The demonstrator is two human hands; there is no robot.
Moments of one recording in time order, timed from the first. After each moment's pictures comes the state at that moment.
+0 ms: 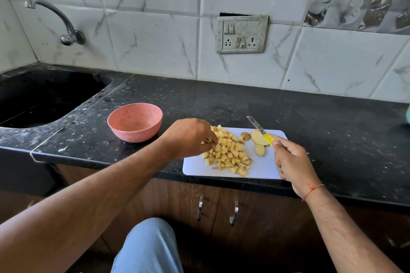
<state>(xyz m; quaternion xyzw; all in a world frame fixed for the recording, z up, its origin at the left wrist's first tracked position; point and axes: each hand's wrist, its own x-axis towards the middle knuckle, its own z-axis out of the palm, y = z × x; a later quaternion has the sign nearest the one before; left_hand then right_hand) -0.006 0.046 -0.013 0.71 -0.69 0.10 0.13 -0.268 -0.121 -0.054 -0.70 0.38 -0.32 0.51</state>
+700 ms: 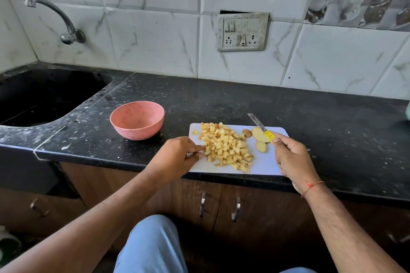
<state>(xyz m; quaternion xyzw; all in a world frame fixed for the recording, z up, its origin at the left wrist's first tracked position) -0.014 0.098 -0.073 0.77 -0.56 -0.01 0.32 -0.265 -0.116 -0.057 -0.72 0.37 -0.34 0.48</state>
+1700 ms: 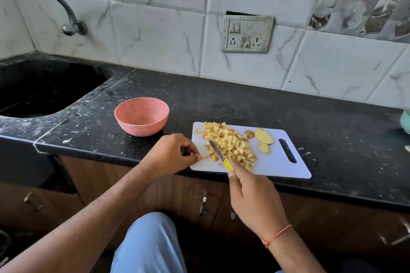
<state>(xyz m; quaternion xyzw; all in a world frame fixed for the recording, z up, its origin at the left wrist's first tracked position) 0.002 0.114 -0.066 0.78 -0.51 -0.07 0.35 -0.250 0.032 -0.047 -0.93 0.28 -0.21 0.12</state>
